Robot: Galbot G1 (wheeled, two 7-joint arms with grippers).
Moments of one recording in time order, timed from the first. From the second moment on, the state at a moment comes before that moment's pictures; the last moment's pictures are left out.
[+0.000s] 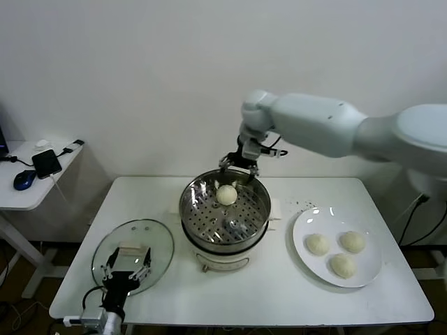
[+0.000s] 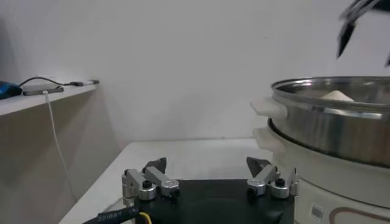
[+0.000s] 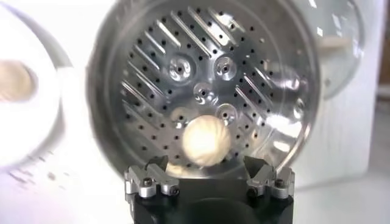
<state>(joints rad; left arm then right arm) 1.68 -1.39 -0.61 -2.02 -0.16 0.05 -0.04 0.90 1.18 -1.72 1.14 0.29 0.50 -0.94</state>
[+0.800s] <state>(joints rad) 1.68 -1.42 -0.60 -2.02 -0.14 0.04 -0.04 0.81 0.64 -1.92 1.45 0.59 -0.20 -0.80</state>
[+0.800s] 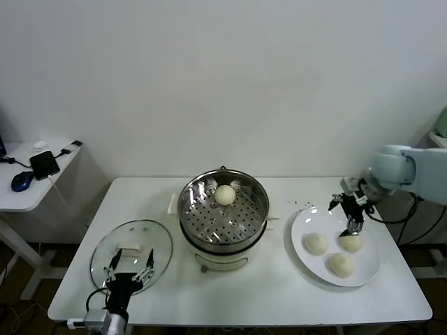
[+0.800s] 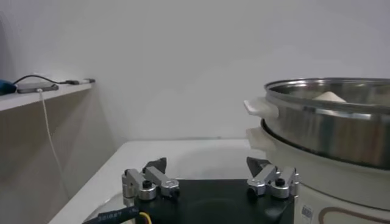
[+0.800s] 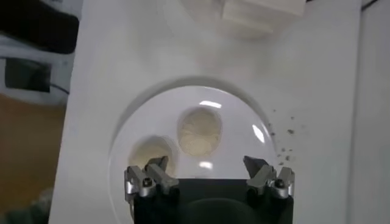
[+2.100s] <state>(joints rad) 1.68 -1.43 -0.60 -2.01 -0.14 0.05 -0.04 0.49 0.79 -1.66 1.15 0.56 -0.19 -0.91</state>
